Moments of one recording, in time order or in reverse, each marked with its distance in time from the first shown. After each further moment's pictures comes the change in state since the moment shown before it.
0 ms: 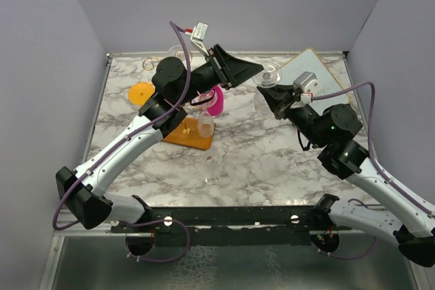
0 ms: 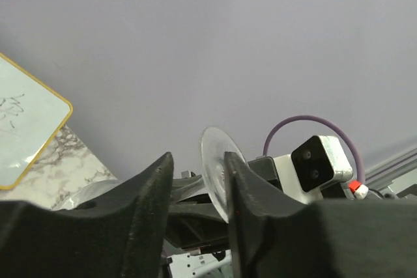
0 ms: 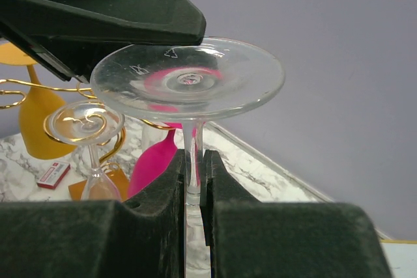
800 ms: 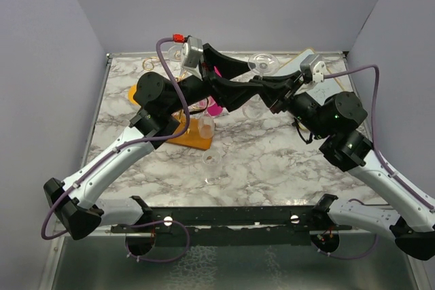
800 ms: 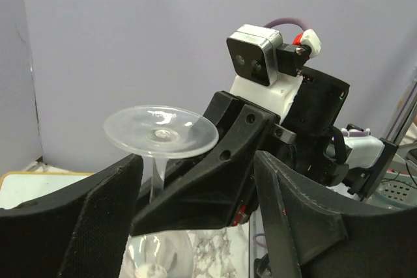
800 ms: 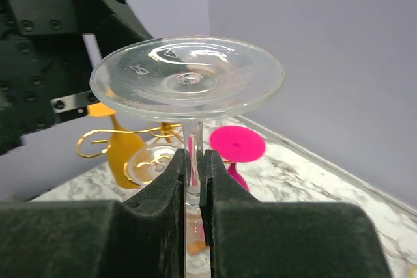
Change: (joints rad) left arm -0.051 -0.094 -0.034 0.172 0.161 0.571; right arm 0.002 0.085 0.180 -0.077 -0.111 0.270
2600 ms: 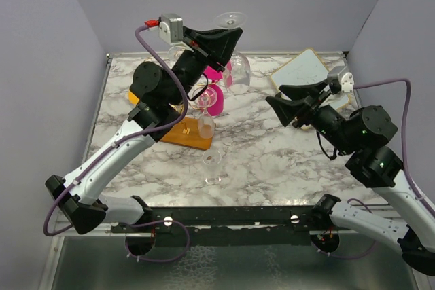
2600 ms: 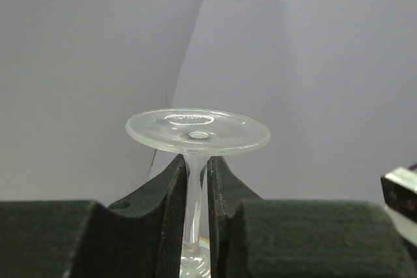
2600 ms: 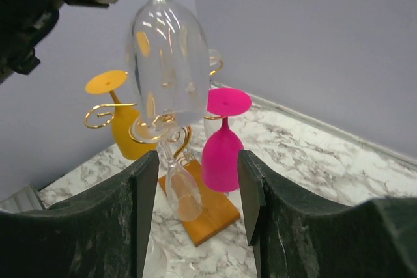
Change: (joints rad) left arm -0.001 0.048 0.132 -0.035 -0.562 0.039; right arm -0.008 -0.189 -0.028 -0.267 0.083 0.064
